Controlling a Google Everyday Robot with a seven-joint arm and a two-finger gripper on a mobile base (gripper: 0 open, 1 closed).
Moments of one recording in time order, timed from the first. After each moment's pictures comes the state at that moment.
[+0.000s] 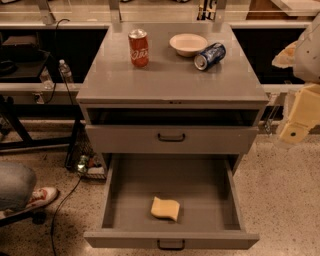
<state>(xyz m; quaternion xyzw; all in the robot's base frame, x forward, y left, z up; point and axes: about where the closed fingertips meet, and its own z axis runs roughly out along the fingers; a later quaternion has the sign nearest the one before) 0.438 -0.215 0.982 -0.60 0.78 -0.04 0.17</state>
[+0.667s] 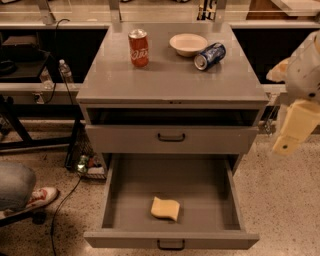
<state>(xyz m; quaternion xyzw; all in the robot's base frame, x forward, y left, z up) 0.438 -0.214 0.952 -0.60 0.78 -0.02 0.17</state>
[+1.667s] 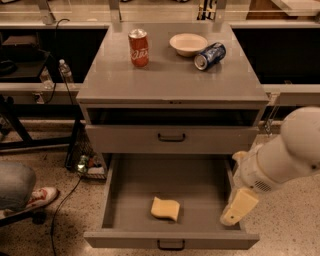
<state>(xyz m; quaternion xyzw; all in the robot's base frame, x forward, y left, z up) 0.412 -0.183 0.731 -0.55 0.81 0.08 0.17</state>
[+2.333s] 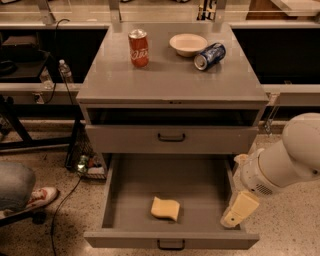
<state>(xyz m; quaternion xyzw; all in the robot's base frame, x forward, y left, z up) 0.408 -0.187 0.724 -0.54 0.82 0.08 0.17</state>
